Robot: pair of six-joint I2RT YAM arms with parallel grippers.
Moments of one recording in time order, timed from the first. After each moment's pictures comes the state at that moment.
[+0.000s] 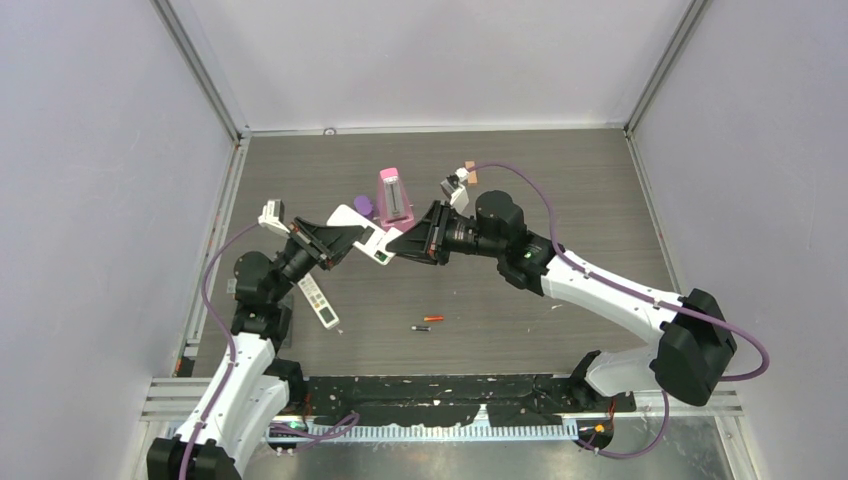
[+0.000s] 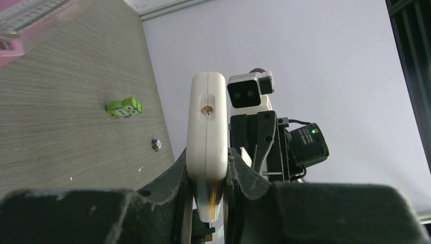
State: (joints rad) left arm -0.12 0.71 0.36 0.50 0.59 -1.40; right arm 0.82 1.32 0.96 0.21 -0.47 1.30
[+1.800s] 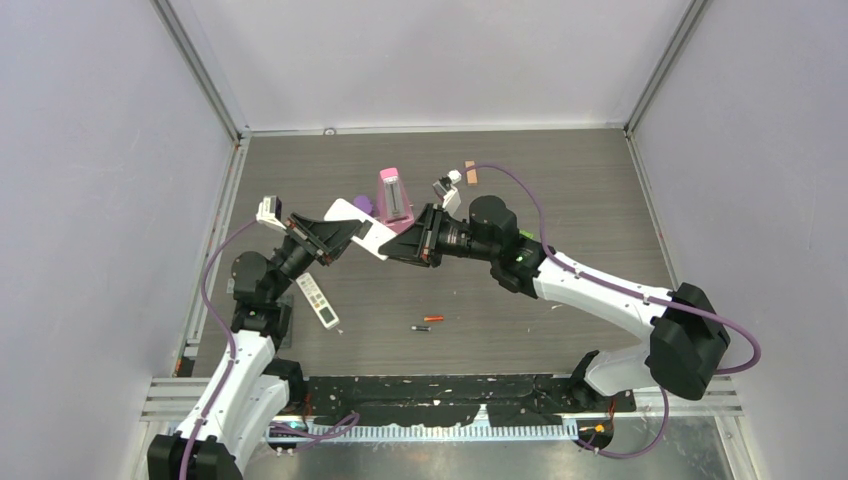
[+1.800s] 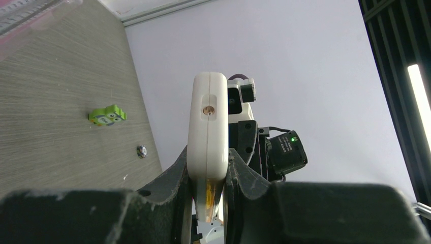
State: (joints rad) left arm -0.12 0.72 0.37 0.59 0.60 -1.46; right arm 0.85 1.36 0.95 0.31 -0.45 1.27
